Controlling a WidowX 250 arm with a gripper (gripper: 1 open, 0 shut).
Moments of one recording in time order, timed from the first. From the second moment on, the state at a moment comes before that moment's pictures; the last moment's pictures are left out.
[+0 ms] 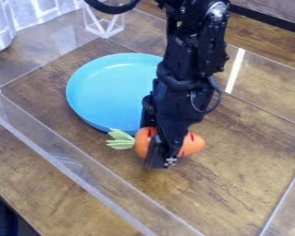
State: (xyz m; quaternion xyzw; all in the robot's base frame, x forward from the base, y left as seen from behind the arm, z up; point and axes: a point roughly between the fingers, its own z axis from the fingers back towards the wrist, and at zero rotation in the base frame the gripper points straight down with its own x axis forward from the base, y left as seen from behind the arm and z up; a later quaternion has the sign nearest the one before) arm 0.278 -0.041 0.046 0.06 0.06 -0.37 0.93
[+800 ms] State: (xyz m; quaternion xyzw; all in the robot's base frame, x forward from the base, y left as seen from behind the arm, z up) arm 0.283 -0.042 0.061 0.06 0.05 -0.38 0.92
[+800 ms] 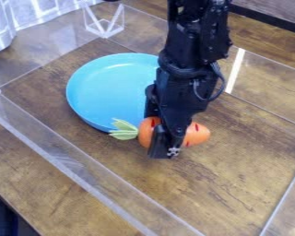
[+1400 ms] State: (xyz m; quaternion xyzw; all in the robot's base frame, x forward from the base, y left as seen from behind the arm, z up) arm 0.291 -0.034 0.083 0.06 0.04 -0.37 0.93
